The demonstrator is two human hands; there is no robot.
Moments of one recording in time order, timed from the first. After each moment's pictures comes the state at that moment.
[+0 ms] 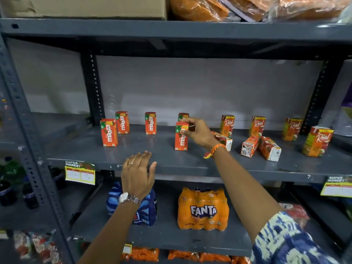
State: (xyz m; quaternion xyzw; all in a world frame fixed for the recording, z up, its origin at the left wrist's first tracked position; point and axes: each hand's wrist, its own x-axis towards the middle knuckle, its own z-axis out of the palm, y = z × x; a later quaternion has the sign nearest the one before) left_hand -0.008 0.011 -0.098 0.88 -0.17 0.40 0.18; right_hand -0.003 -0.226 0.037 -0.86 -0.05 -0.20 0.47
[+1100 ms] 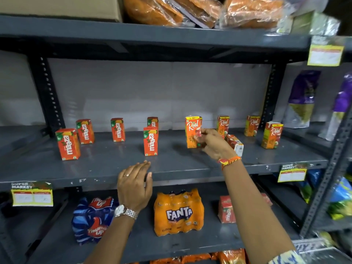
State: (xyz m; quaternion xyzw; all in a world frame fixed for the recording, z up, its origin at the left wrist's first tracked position) left_hand -0.024 -0.061 -0.106 0.81 -0.27 0.46 0.23; right_hand -0.078 -0.324 0.030 -0.66 0.08 -0.17 0.73
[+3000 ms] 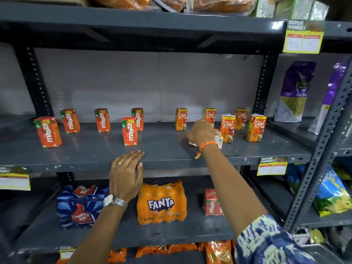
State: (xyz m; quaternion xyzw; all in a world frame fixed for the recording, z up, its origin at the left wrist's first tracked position) left_hand -0.061 -0.107 -0.101 0.84 -0.27 0.40 0.23; right_hand -0.084 -0.367 0.017 -0.89 0.26 -0.28 0.25
